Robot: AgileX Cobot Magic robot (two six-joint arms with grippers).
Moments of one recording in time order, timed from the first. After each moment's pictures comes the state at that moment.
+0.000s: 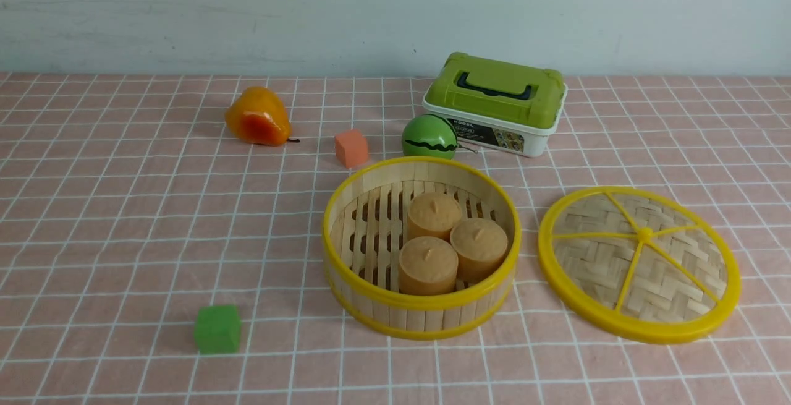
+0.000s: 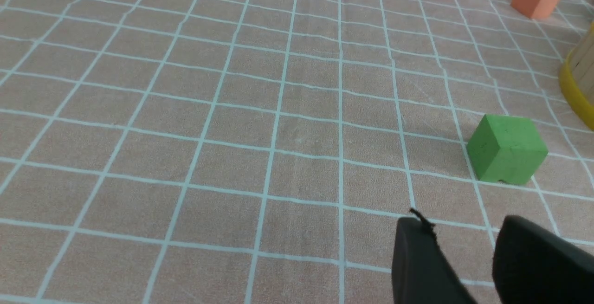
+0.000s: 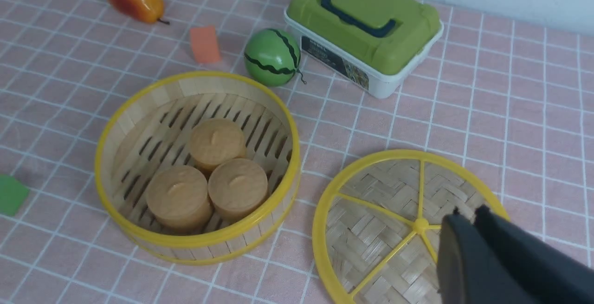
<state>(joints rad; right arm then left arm) 0.08 0.91 -1.15 0.32 0.84 -0.27 0.02 -0.01 0.03 0.04 0.37 -0.24</state>
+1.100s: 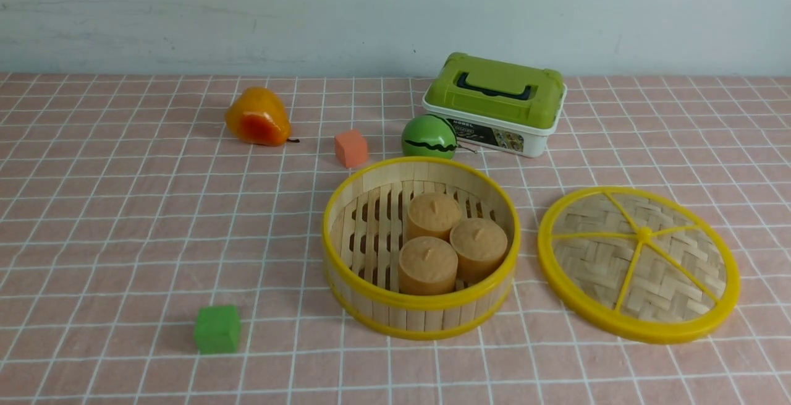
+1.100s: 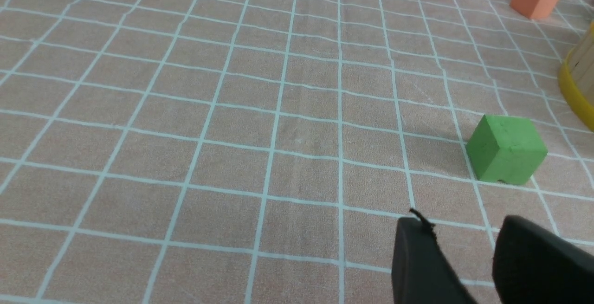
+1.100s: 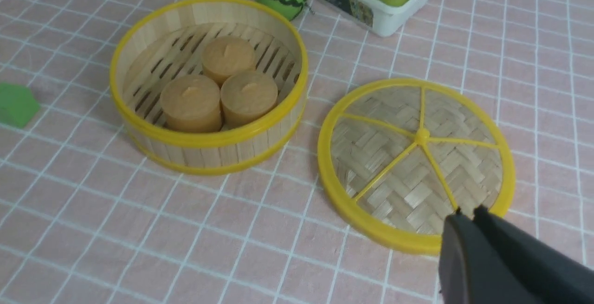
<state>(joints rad) 0.08 0.55 -0.83 0.28 0.83 -0.27 0.02 -0.01 0.03 0.04 0.37 -0.24</state>
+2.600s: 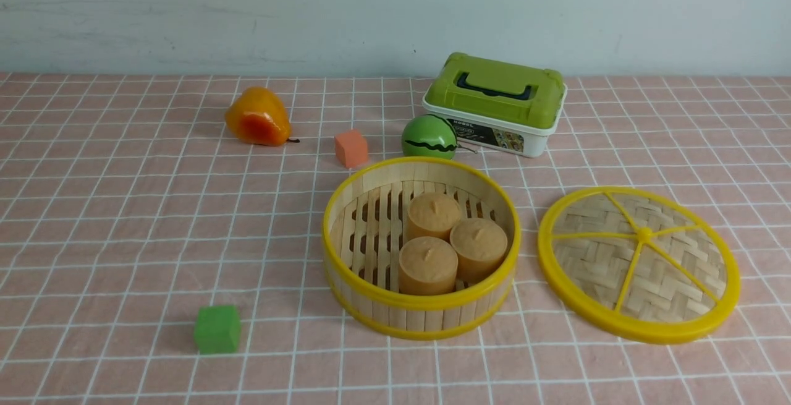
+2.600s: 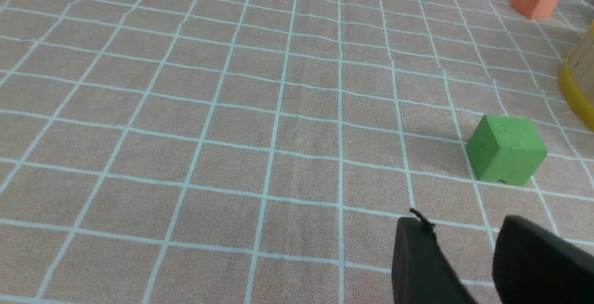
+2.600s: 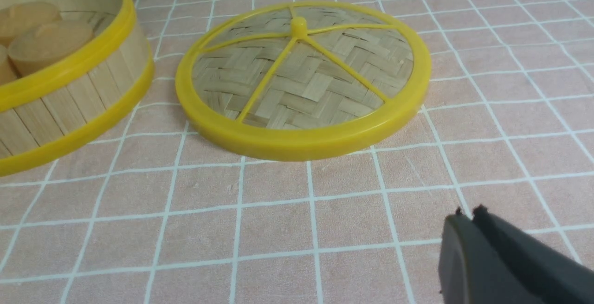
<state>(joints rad) 0.00 -0.01 0.02 0.03 0.39 0.12 0.02 -0.01 0.03 0.04 0.37 -0.24</state>
